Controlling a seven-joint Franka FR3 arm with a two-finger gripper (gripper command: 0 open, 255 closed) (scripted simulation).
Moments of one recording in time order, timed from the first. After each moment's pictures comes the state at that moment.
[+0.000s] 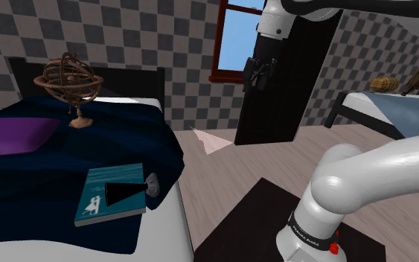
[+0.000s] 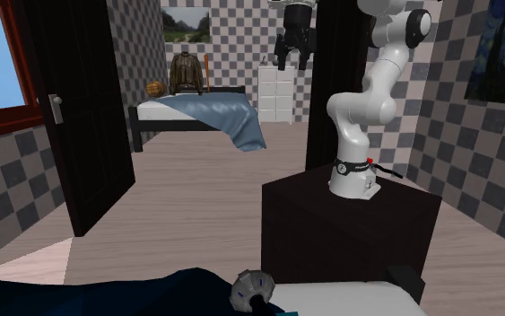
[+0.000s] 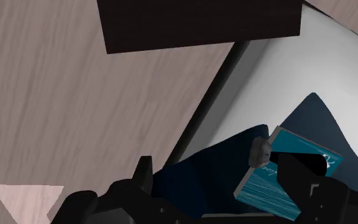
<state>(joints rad) -0.02 -0.83 -0.06 -2.32 -0.05 1.59 0.00</state>
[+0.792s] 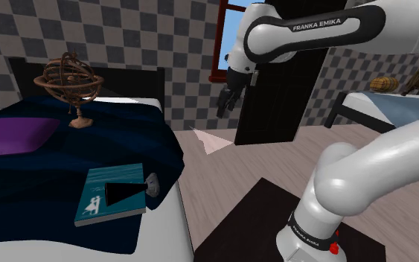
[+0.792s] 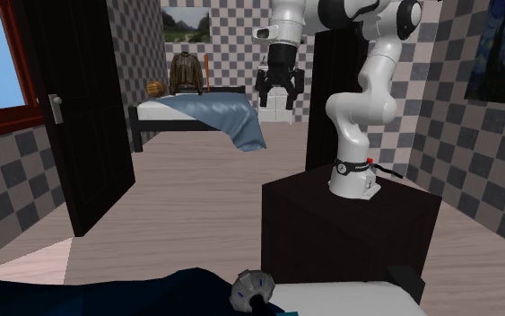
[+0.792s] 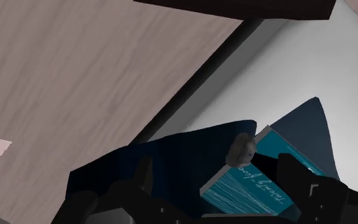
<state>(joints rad) 0.08 -0.66 -0.11 -2.50 -0.04 1.99 -0.18</state>
